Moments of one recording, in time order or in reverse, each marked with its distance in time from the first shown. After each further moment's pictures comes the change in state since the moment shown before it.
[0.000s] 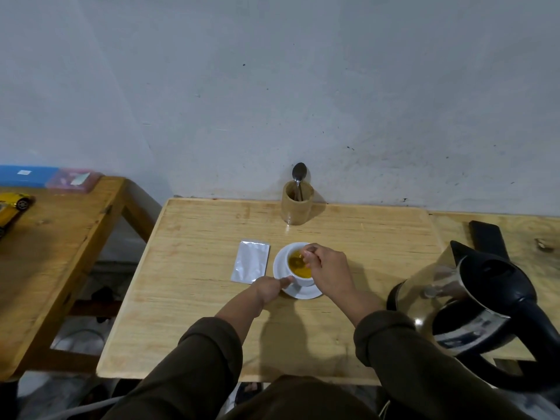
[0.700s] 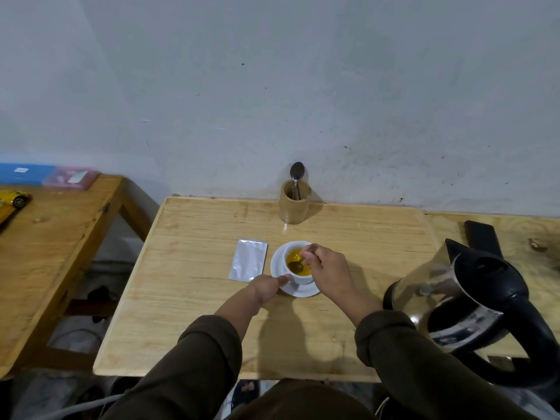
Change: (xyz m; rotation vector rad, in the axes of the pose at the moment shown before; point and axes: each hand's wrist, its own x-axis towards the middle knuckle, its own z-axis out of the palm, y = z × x) left_hand -0.001 -0.002 0.001 -0.008 0.001 0.016; right_hand -0.006 0.005 -0.001 0.028 -0.001 0.004
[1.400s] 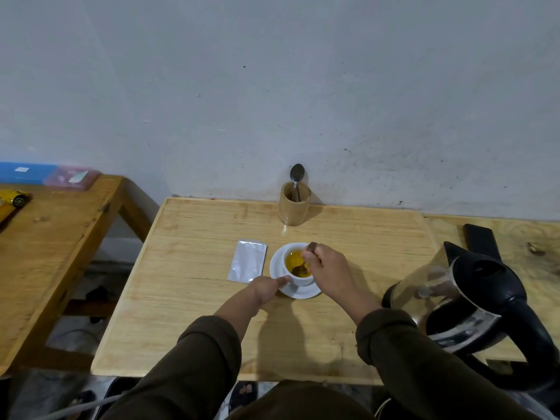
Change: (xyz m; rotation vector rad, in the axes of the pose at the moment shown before) left_hand 0.004 0.000 0.001 0.001 0.021 0.004; right_hand 0.004 0.002 -0.004 -0.003 -0.028 -0.003
